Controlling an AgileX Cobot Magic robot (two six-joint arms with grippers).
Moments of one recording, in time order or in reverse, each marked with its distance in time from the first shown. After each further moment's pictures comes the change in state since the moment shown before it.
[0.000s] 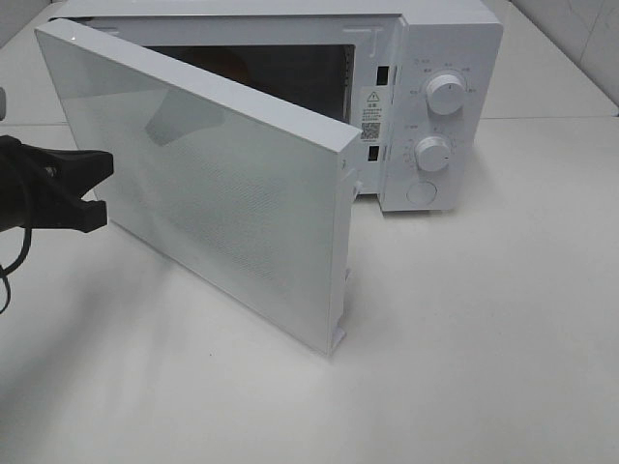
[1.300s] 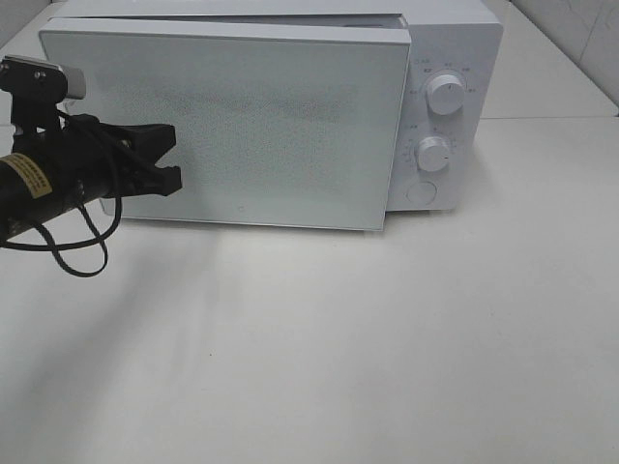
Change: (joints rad) left arm -0.162 0.200 -0.173 -0.233 -0.097 0.060; right arm 0.000 0.000 0.000 0.000 0.000 0.000
